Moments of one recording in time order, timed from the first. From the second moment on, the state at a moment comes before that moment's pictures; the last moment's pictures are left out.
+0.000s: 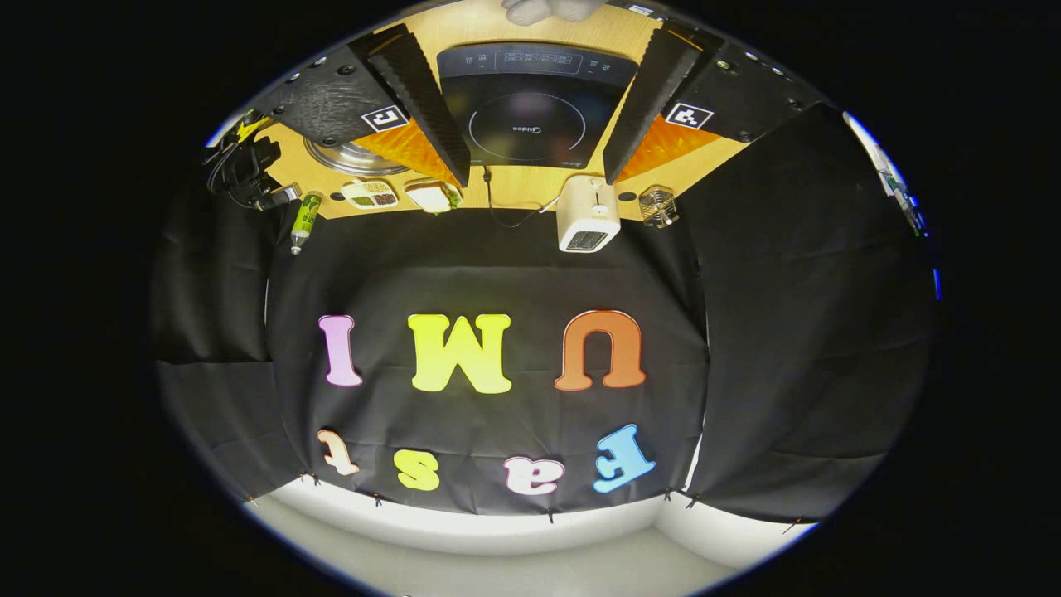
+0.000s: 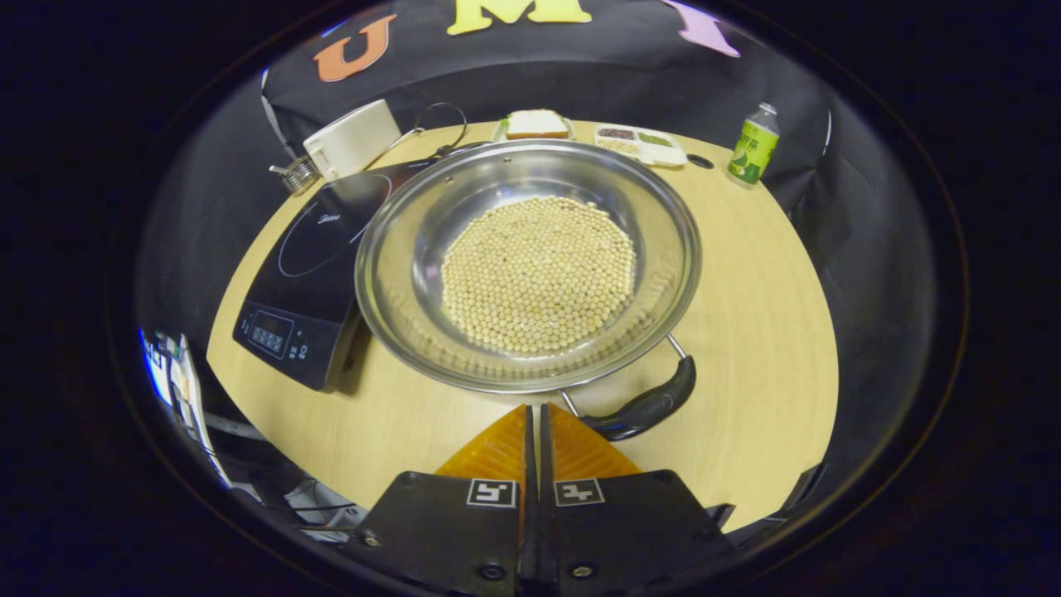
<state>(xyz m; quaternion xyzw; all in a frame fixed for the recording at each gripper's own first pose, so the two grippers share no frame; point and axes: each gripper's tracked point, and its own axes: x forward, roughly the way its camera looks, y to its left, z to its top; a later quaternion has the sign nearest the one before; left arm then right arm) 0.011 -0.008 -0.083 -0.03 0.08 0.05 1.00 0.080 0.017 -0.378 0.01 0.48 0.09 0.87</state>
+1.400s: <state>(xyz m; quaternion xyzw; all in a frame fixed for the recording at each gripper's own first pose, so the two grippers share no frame) 0.042 -0.076 -0.086 -0.03 0.09 0.04 0.99 0.120 -0.081 -0.366 0.02 0.46 0.06 0.88</state>
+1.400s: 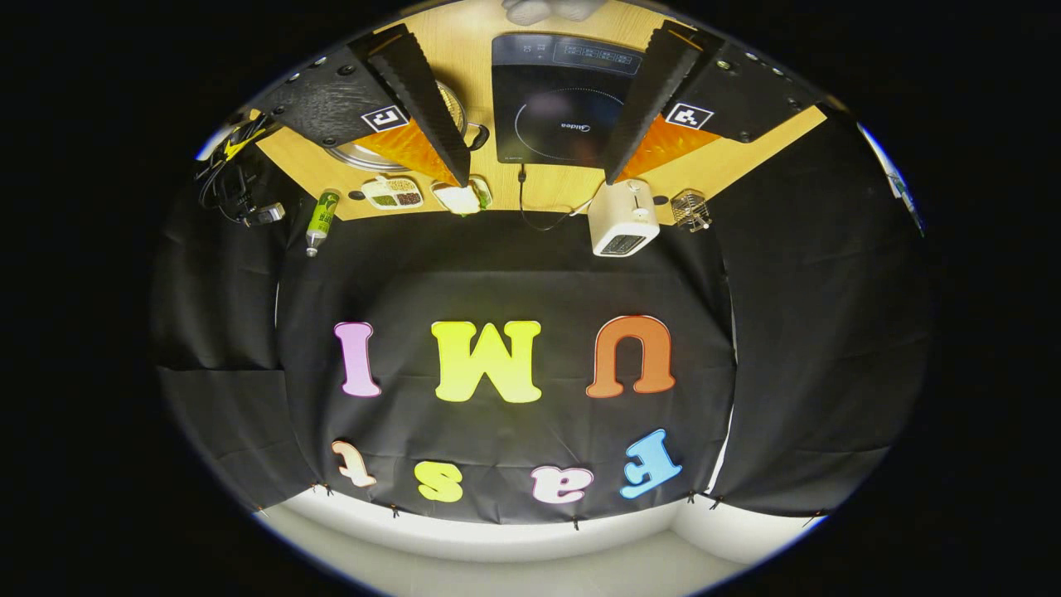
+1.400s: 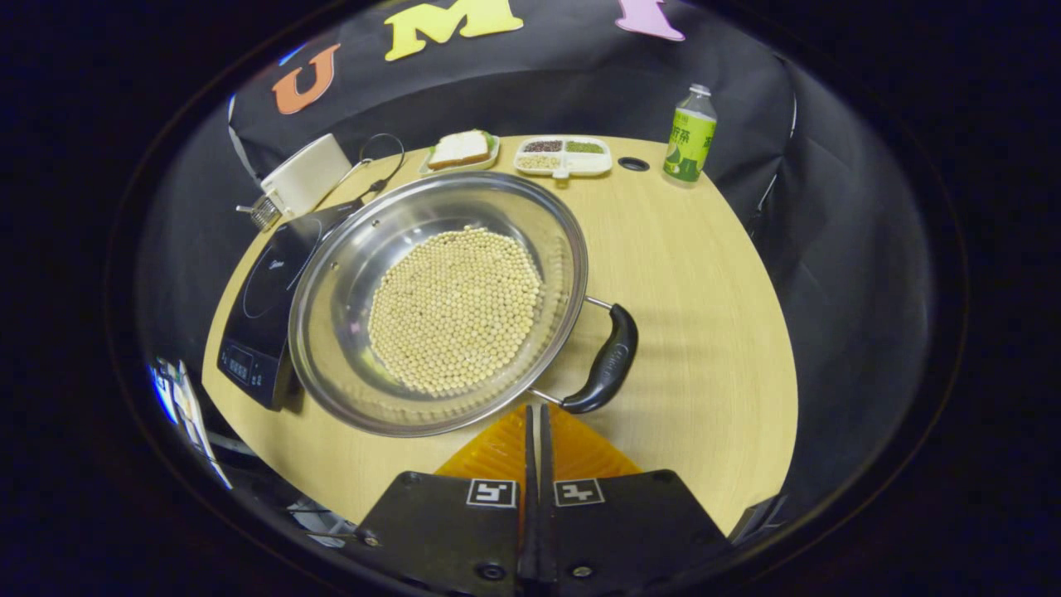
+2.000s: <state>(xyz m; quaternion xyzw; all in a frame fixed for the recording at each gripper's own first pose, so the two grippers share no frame) 0.052 -0.098 -0.094 -0.03 0.10 0.05 0.99 0.154 -0.115 -0.365 -0.02 0.45 0.08 0.89</state>
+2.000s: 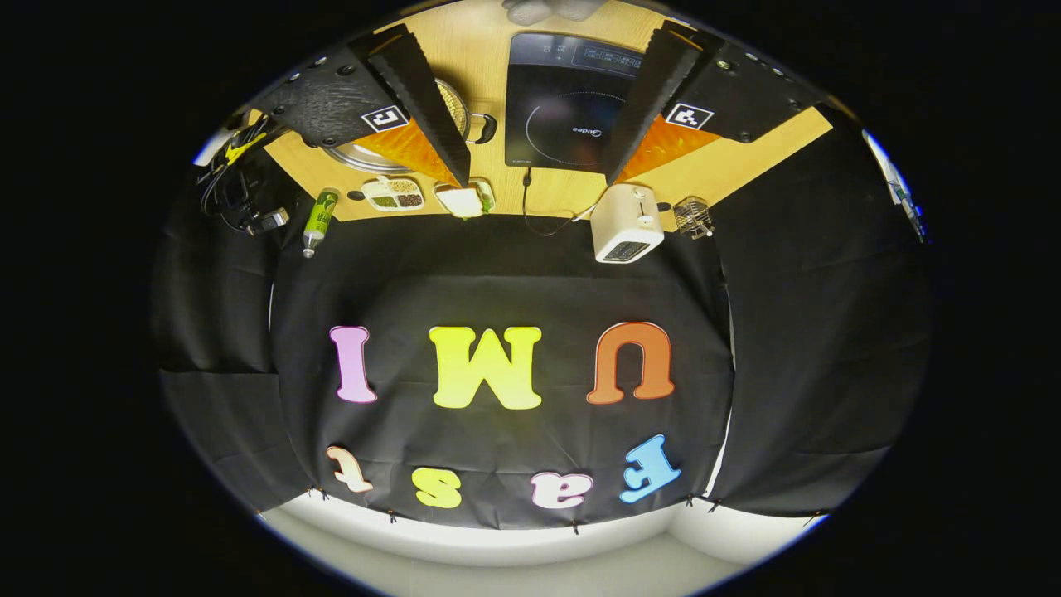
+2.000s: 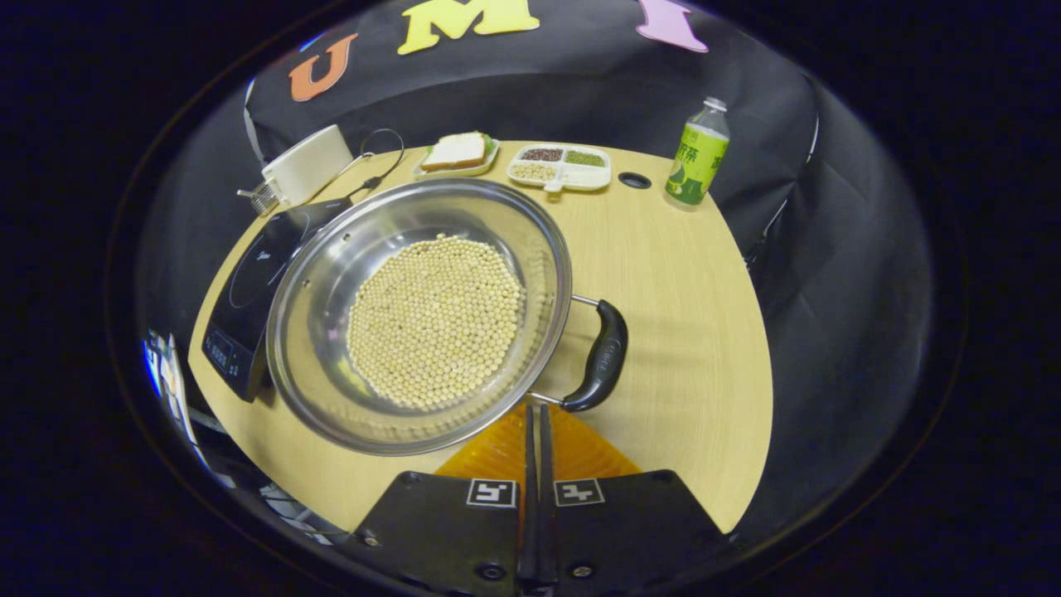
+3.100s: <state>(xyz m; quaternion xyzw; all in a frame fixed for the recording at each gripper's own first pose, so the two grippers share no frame) 0.080 -0.135 -0.130 -0.01 0.13 0.04 0.99 0.156 -0.165 -0.341 -0.05 0.40 0.08 0.91</state>
